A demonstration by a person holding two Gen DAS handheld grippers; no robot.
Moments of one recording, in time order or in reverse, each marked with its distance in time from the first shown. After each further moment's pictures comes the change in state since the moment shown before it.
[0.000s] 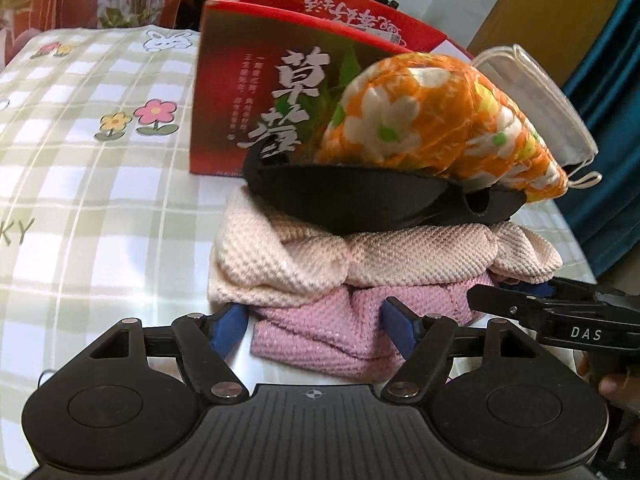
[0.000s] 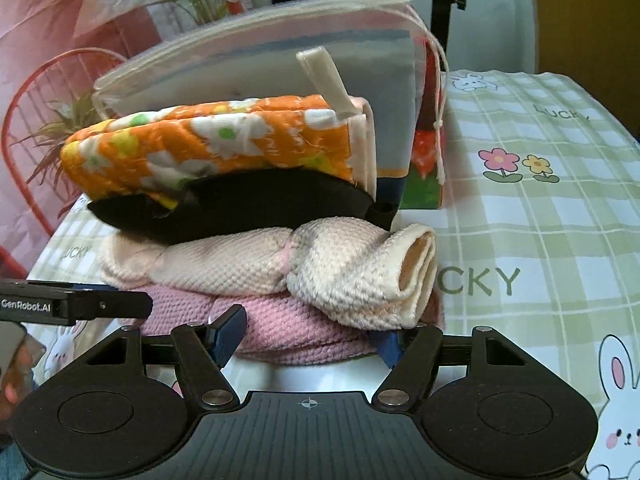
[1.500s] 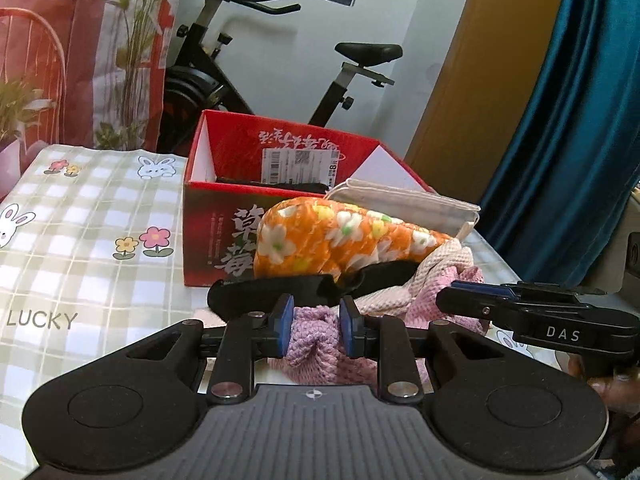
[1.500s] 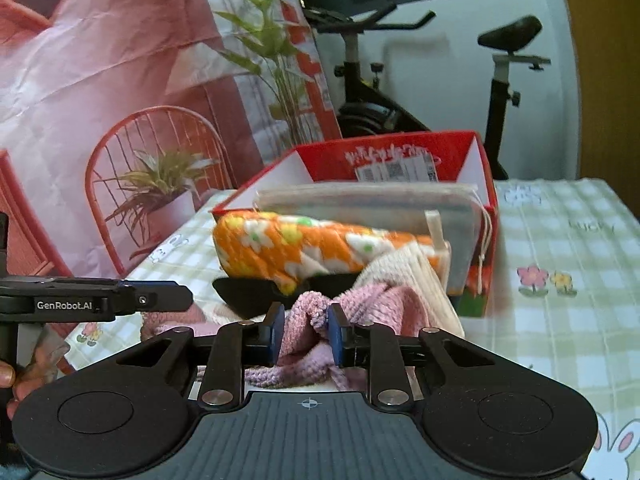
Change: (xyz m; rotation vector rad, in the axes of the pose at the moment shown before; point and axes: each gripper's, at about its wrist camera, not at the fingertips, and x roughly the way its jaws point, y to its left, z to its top) left arm -0.100 -0.046 -0.005 0.092 -0.296 -0.025; right arm -0.085 0.043 0.023 -0.146 -0.231 0.154
